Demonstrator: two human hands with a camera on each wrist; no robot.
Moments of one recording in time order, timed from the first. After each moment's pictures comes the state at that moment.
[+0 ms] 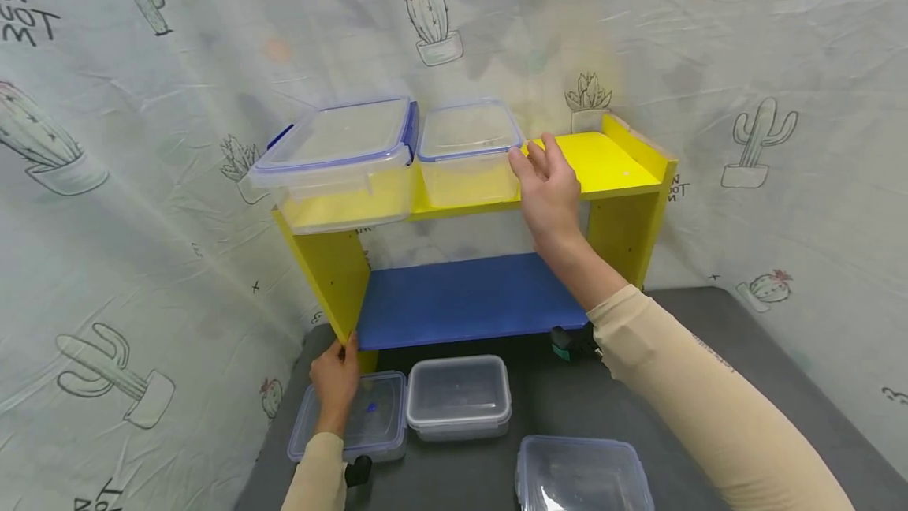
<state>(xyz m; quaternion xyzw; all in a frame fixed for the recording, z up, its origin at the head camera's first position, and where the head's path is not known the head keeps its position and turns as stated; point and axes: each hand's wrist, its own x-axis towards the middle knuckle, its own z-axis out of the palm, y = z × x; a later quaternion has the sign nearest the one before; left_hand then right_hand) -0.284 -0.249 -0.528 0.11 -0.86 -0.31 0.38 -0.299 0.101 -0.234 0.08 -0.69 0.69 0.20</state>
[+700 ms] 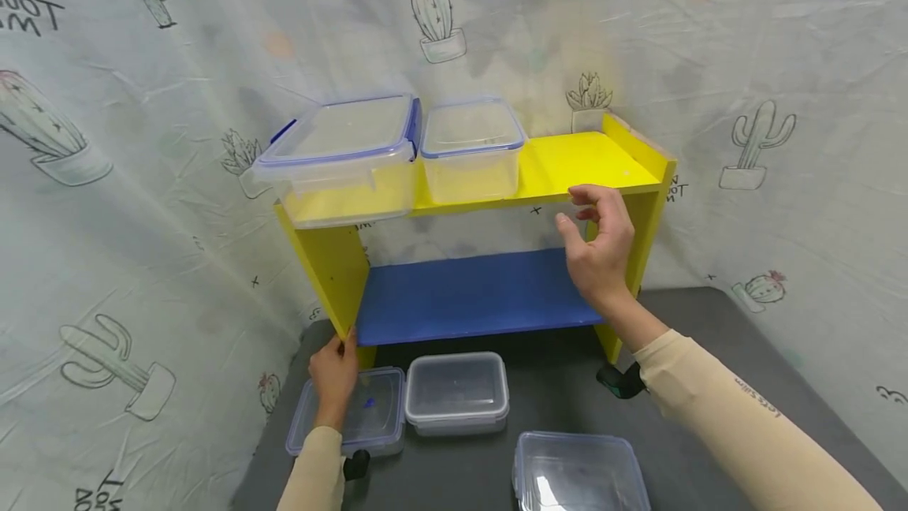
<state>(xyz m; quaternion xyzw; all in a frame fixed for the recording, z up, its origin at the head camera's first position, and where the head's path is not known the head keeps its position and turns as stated) -0.283 -0.252 -0.527 0.11 -0.86 -0.31 0.39 -0.288 0.147 -0.304 0.19 -0.69 0.53 0.46</state>
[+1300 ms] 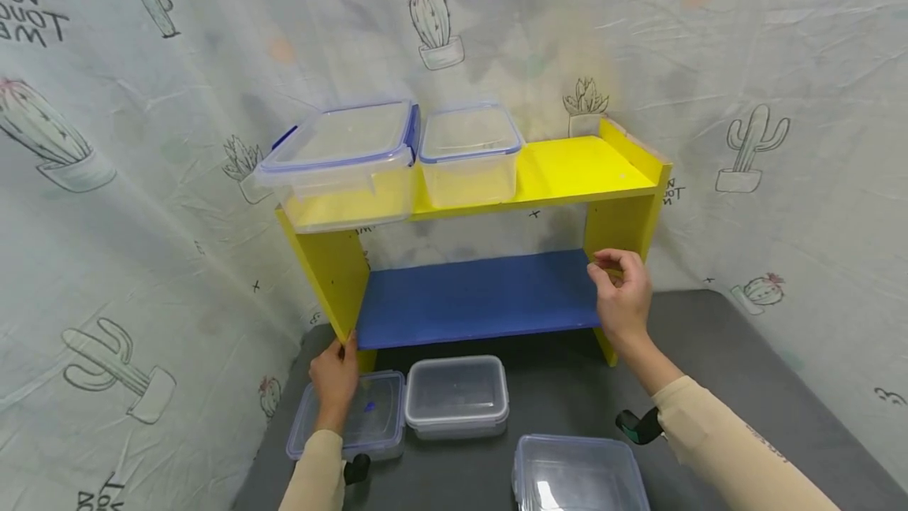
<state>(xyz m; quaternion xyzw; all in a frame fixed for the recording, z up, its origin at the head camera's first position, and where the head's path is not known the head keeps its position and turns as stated) -0.282 -0.251 -0.526 0.12 -0.87 -0.31 0.37 -0.282 0.187 -0.384 0.03 -0.73 0.58 0.36</state>
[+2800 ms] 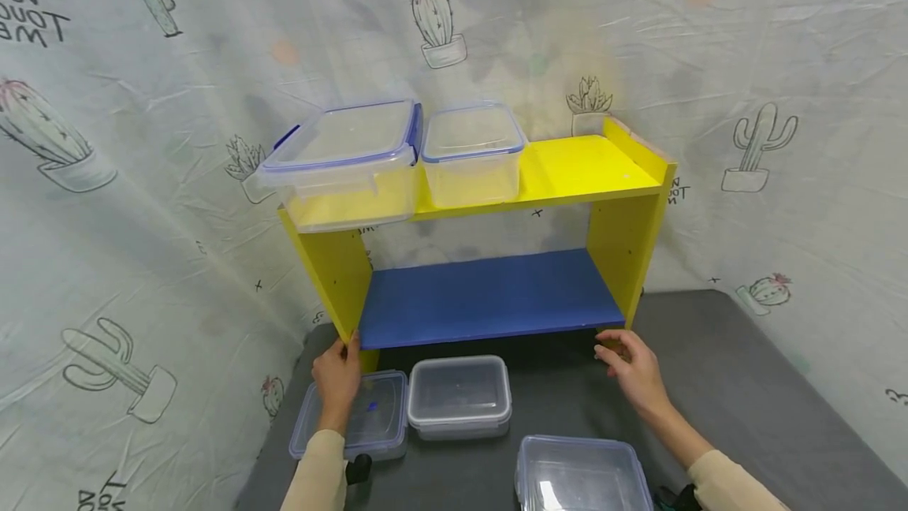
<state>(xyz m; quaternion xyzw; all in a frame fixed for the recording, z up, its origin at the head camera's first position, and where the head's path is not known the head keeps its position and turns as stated) -0.284 -0.253 -0.530 0.12 -0.87 -0.32 0.36 -0.249 0.225 -0.500 0.03 -0.82 0.54 0.16</state>
